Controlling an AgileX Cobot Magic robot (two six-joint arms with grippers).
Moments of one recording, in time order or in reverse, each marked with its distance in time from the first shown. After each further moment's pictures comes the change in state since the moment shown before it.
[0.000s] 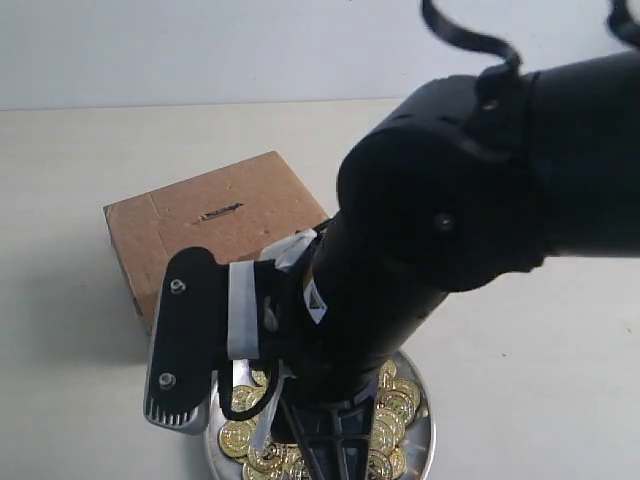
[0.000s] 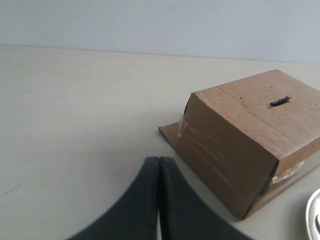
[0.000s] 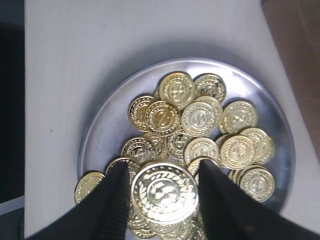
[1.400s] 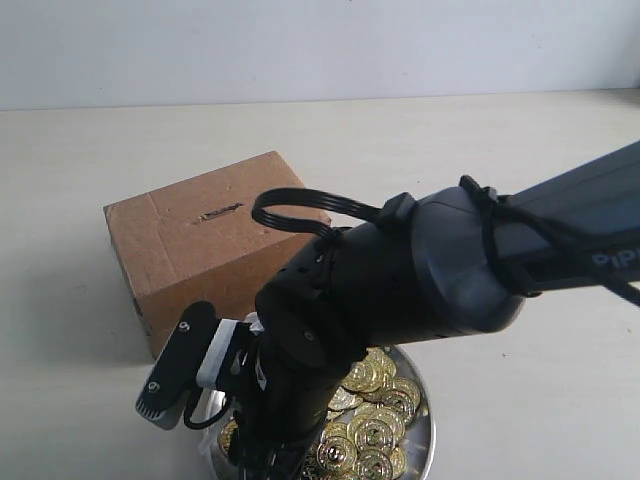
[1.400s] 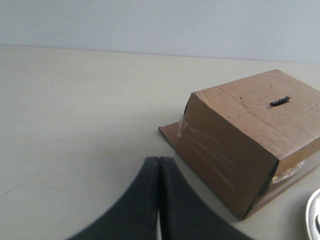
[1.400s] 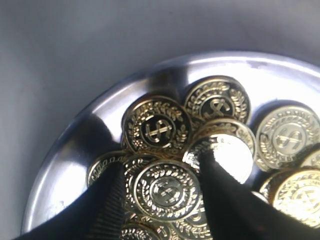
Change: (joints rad) left arm 0.000 0.000 0.000 0.000 0.000 0.000; right arm 0.000 0.335 0.002 0.004 -0.270 0.320
